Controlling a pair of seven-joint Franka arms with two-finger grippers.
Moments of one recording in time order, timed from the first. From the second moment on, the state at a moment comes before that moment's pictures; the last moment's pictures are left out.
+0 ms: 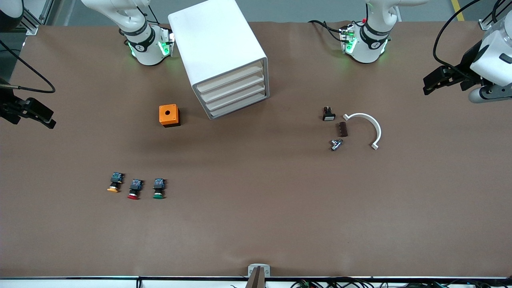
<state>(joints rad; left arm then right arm) -0.04 -0.02 -0.09 -1.52 0.02 1.41 -0.22 0.03 0.00 -0.06 -1.60 -0.04 1.71 0.11</state>
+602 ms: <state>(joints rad) -0.04 0.01 -0.09 -1.52 0.02 1.41 -0.22 0.04 0.00 -0.05 -1.60 -0.04 1.72 0.11</state>
